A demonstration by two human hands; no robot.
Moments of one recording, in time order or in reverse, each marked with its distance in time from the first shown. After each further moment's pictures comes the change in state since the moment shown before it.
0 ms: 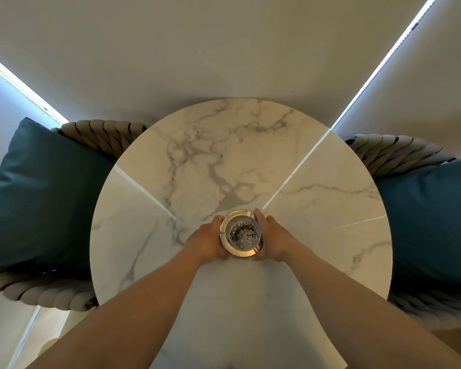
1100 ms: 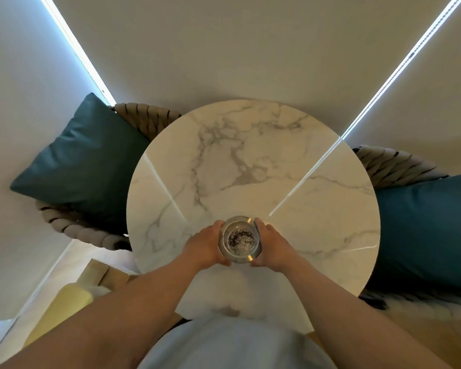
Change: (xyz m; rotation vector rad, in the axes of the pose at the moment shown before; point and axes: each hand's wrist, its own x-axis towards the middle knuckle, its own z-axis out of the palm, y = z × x) left_hand -0.112 -0.018 0.031 0.054 0.142 0.049; right_hand -0.094 -0.020 0.049 -0.008 0.110 -0.117
